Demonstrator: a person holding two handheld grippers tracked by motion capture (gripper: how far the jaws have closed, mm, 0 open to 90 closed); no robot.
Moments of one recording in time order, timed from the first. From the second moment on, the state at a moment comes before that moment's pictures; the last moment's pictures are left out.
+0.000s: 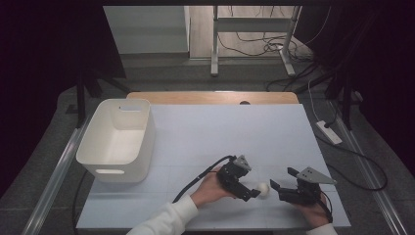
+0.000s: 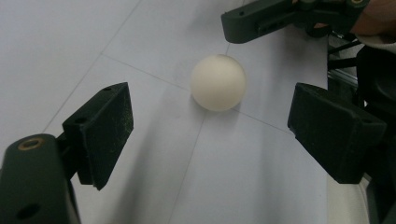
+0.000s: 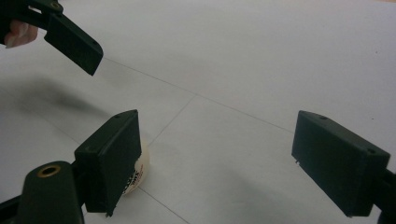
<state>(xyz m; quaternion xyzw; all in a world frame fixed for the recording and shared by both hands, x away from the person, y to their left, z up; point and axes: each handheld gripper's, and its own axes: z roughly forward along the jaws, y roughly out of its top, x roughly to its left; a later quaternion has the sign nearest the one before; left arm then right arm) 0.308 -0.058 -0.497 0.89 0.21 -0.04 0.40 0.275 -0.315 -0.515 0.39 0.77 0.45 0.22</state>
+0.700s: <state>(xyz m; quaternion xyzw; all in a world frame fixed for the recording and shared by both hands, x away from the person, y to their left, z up) 0.311 -0.085 -0.505 0.90 0.19 -0.05 0.38 0.275 -0.316 -0.514 0.40 0.77 0.45 0.22</state>
